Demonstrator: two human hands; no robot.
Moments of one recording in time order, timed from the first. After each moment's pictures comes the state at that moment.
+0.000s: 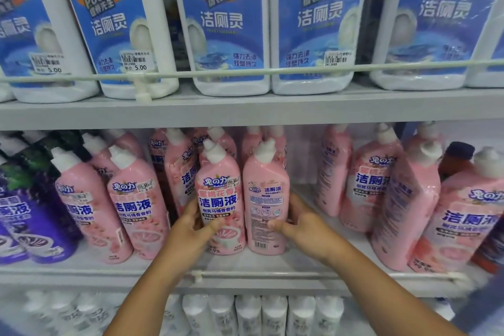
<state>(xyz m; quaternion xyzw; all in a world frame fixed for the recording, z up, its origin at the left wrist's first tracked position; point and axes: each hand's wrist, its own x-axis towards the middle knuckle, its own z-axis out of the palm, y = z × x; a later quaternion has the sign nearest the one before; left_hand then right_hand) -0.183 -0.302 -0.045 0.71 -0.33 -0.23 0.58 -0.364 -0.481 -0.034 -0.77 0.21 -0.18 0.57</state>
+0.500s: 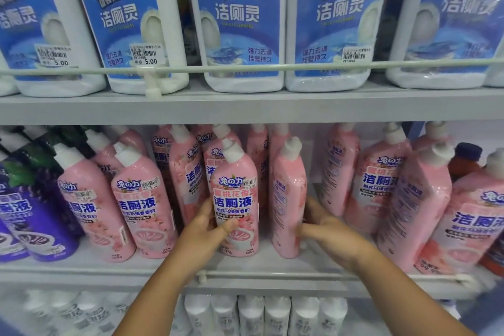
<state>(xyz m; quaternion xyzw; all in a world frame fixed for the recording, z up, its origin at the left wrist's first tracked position) -0.188 -0.311 -0.048 0.71 -0.35 -0.25 0.56 -0.383 -0.500 -0.045 -0.72 0.18 -0.15 0.66</state>
